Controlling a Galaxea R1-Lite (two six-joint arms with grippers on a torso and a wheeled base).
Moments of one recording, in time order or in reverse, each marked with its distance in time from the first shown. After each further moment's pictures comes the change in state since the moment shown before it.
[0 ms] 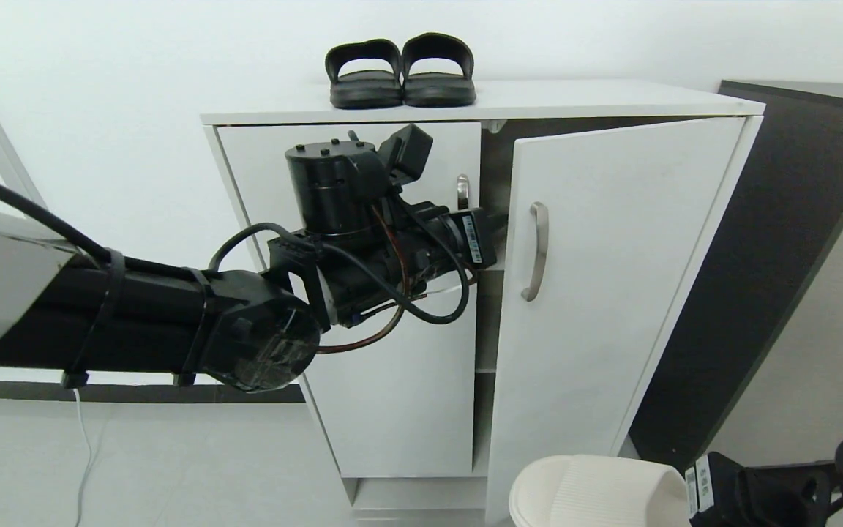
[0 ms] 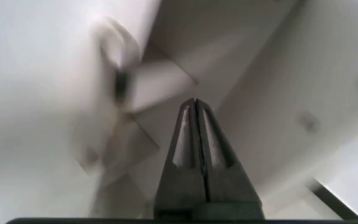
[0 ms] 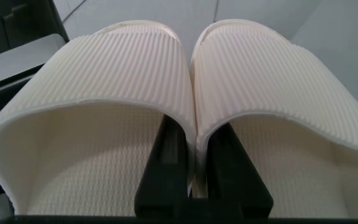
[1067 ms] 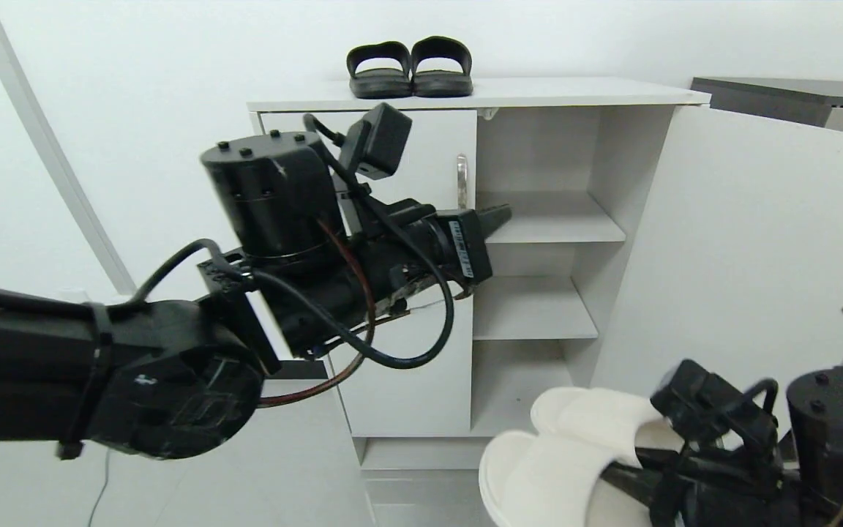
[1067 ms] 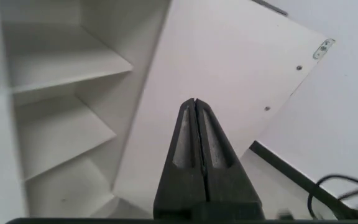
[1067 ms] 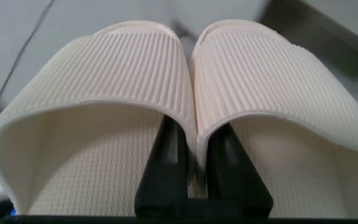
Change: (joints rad) left arm -0.040 -0.147 0.185 -0.123 0.008 0.035; right arm -0.063 0.097 -0.143 -0.014 -0.266 0.163
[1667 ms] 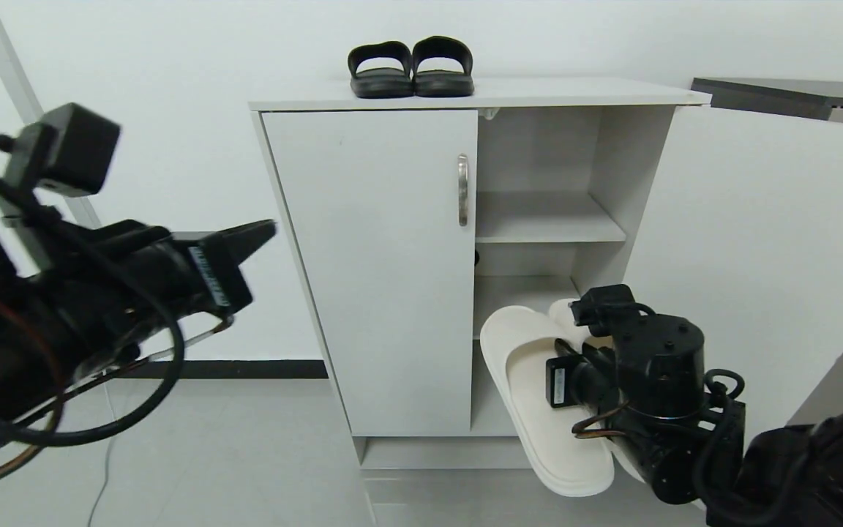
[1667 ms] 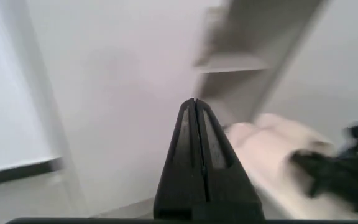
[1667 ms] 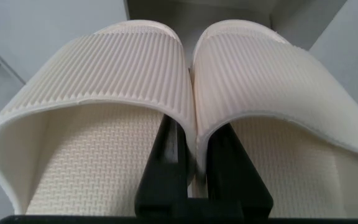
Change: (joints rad) left arm 0.263 -0.495 0.346 0.260 0.306 0.182; right arm -0.015 0.430 -0.269 -0.359 -0.576 0.129
